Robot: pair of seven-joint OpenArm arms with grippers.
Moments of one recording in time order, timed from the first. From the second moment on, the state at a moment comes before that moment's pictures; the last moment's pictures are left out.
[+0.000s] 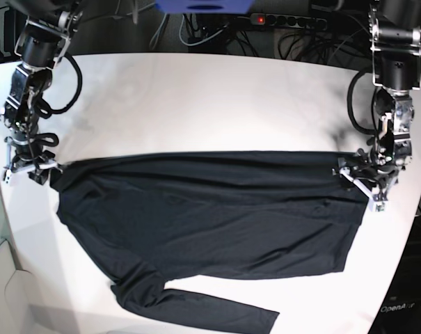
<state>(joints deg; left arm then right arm) -12.8 -25.6 0.6 61.4 -21.1 -5.4 33.3 6.0 13.5 30.1 61.8 16.5 16.6 -16.1</state>
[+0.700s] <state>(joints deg) -12.7 -25.5 0.7 61.6 -21.1 -5.4 33.3 -6.5 5.7 22.9 85.4 16.6 17.2 -20.6</state>
